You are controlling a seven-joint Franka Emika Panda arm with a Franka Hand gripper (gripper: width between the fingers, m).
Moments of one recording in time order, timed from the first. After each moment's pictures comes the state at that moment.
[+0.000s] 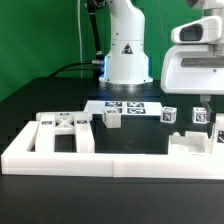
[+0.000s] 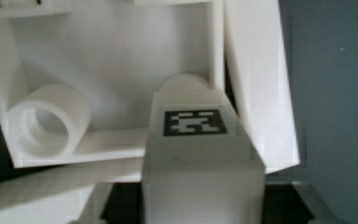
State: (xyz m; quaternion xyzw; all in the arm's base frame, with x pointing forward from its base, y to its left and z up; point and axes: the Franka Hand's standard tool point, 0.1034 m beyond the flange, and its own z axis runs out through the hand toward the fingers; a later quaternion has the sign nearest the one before) arm 0.636 0.115 0.080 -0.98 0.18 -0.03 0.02
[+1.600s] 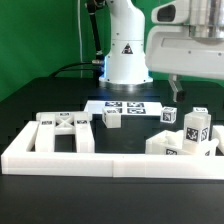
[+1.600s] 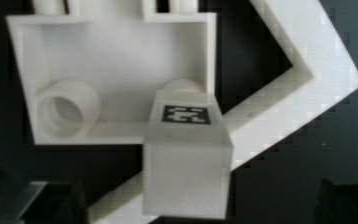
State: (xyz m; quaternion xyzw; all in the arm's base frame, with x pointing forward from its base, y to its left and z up) arm 0.627 0.077 0.114 -0.96 0.29 -0.02 0.01
